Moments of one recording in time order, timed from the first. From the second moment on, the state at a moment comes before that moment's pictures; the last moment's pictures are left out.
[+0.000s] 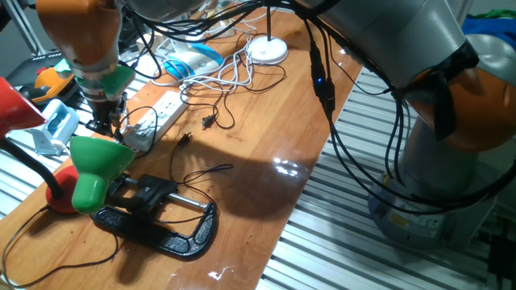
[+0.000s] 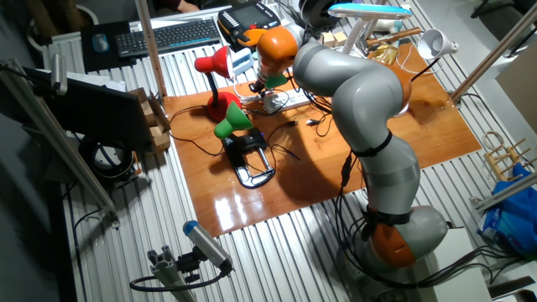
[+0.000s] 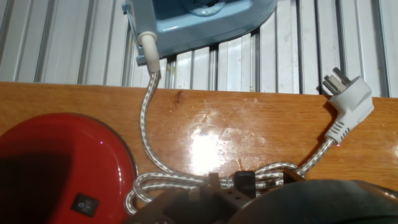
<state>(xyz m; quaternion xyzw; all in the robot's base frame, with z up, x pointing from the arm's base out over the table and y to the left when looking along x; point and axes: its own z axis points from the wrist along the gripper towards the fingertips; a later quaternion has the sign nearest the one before) 0.752 0.140 0.069 -0.04 0.99 -0.02 0.13</state>
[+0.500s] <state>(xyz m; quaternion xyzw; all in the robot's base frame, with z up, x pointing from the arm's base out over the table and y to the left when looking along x) 0.750 0.138 0.062 -0.05 0.99 -0.02 0.13</state>
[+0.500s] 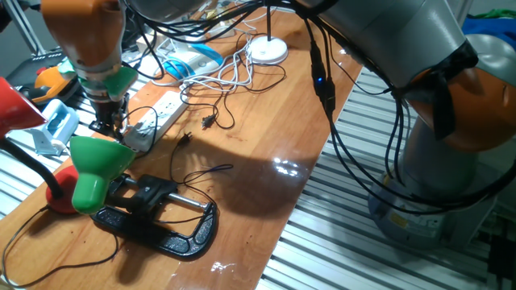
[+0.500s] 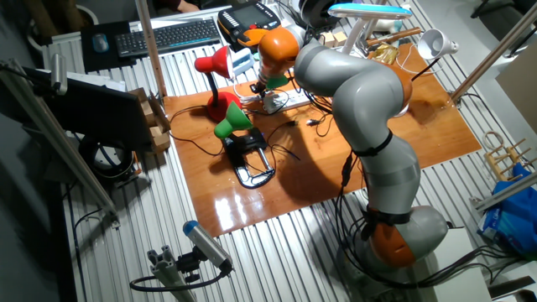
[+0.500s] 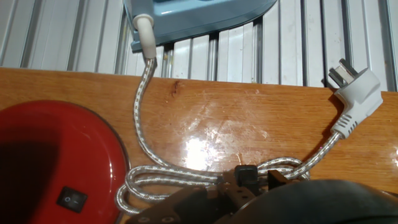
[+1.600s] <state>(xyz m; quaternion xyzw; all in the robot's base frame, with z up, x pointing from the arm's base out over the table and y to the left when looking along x) 0.750 0.139 0.055 -0.05 0.99 -0.02 0.13</state>
